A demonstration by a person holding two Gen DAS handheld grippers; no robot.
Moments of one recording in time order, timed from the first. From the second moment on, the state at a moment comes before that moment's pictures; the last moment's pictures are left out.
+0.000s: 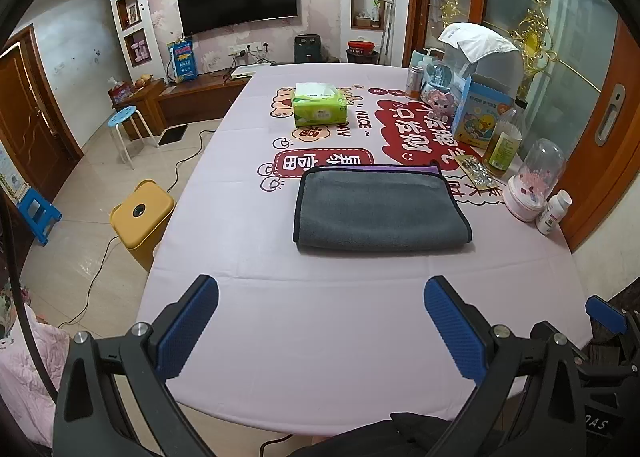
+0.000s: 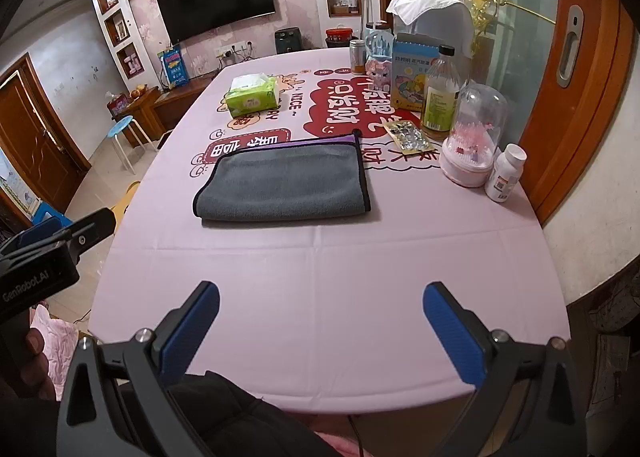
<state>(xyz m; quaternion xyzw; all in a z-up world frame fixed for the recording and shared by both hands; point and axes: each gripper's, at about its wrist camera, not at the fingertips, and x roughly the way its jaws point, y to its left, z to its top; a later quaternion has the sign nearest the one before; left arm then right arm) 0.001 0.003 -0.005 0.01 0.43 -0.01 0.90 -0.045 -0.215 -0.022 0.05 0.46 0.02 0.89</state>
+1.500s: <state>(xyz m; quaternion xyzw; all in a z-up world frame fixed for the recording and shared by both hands) 0.000 -0.004 -0.011 0.01 0.43 -0.01 0.90 -0.041 -0.216 -0.028 0.05 0.47 0.02 0.88</state>
